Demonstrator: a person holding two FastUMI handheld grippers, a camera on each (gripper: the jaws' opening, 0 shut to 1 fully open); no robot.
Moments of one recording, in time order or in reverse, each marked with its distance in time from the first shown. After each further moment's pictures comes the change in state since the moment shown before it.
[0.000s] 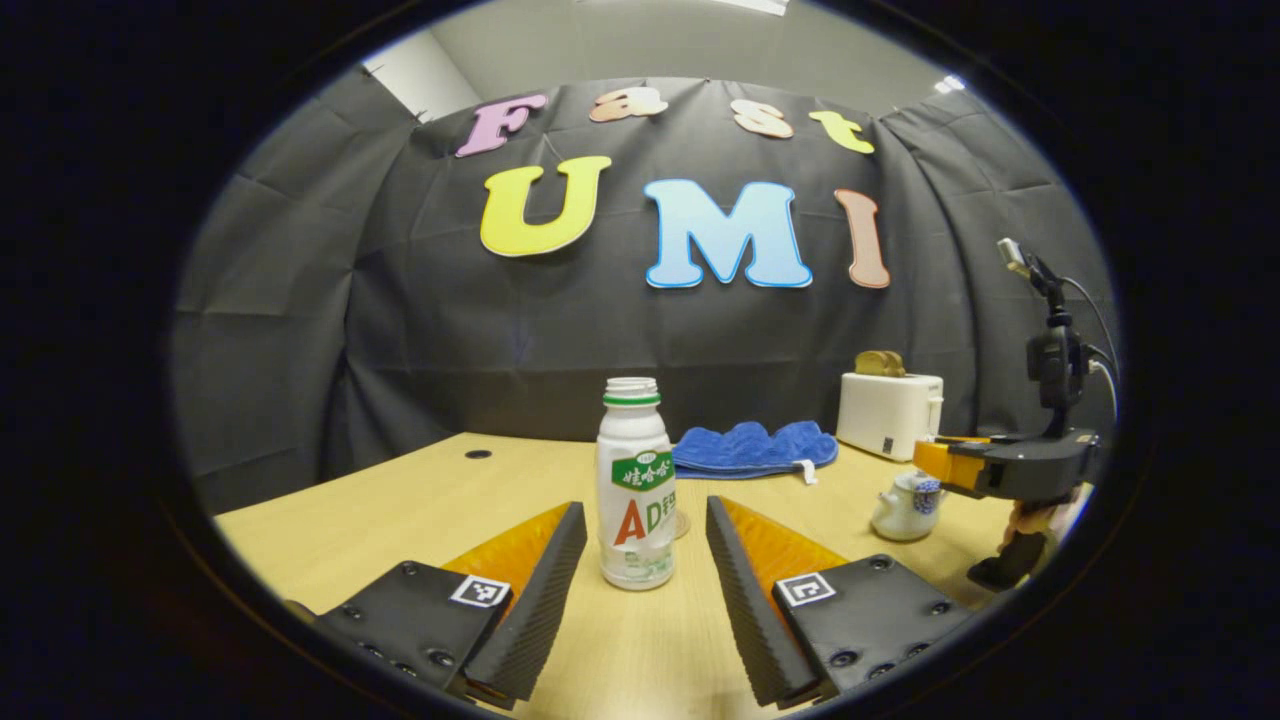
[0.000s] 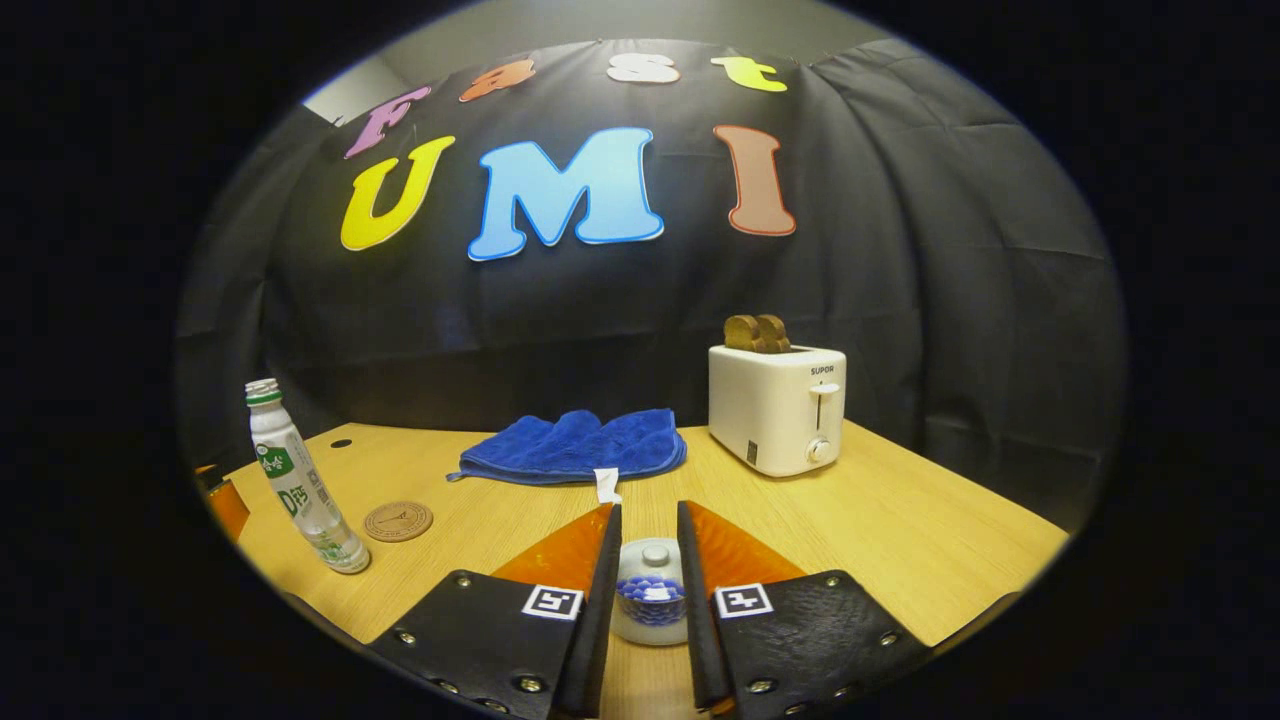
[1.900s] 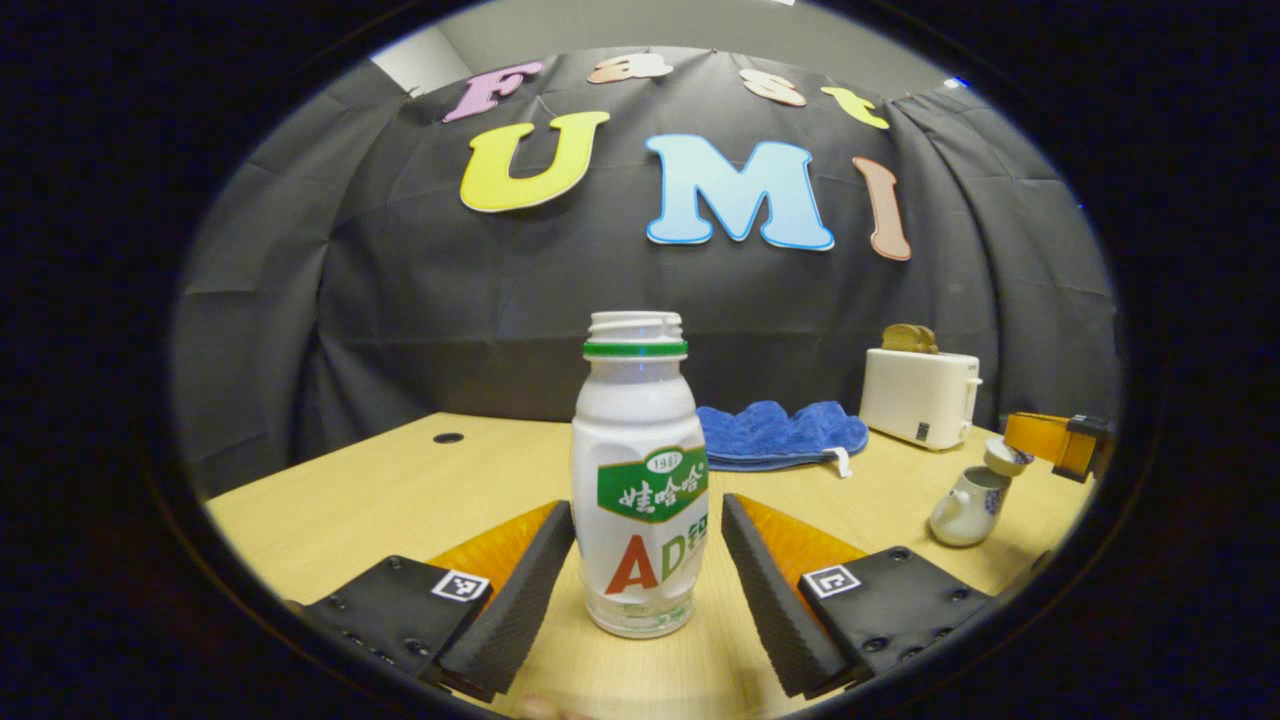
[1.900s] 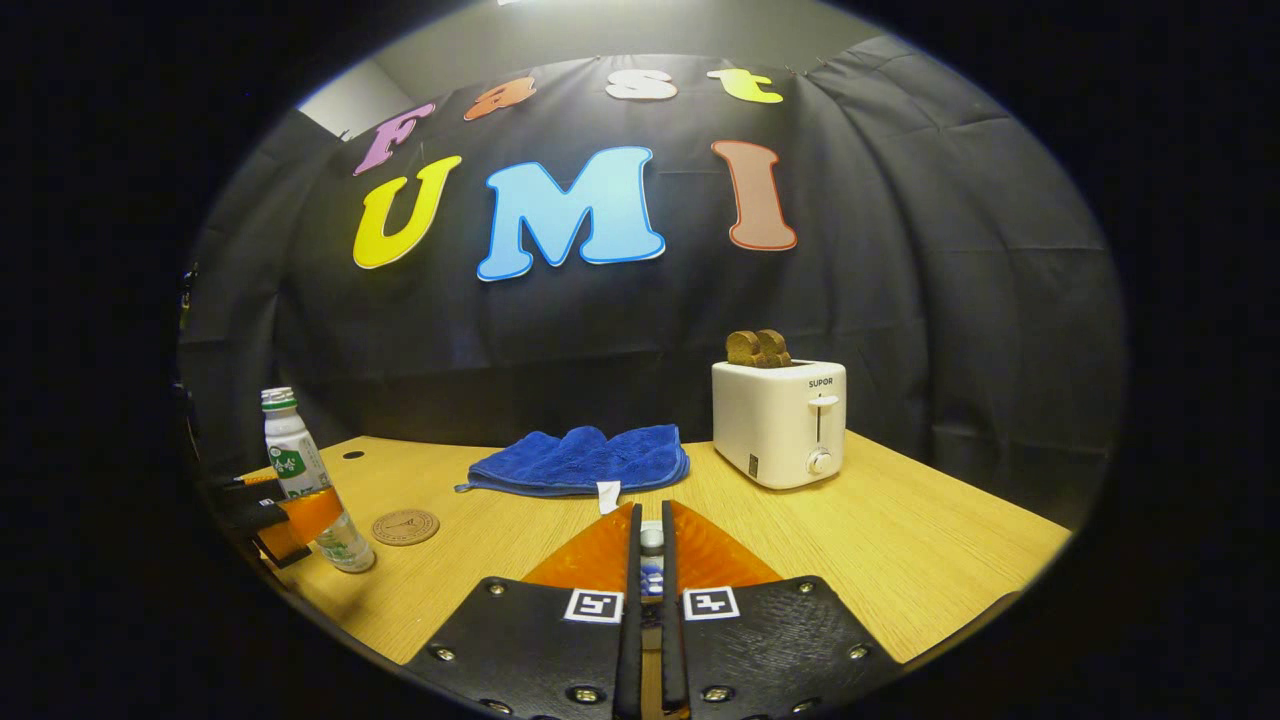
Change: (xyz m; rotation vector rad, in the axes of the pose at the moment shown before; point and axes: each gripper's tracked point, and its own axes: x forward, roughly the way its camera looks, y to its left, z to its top) left arm 0.102 0.007 -0.034 -0.007 0.059 -0.009; right arm -0.013 -0.009 0.016 -0.002 -0.096 0.041
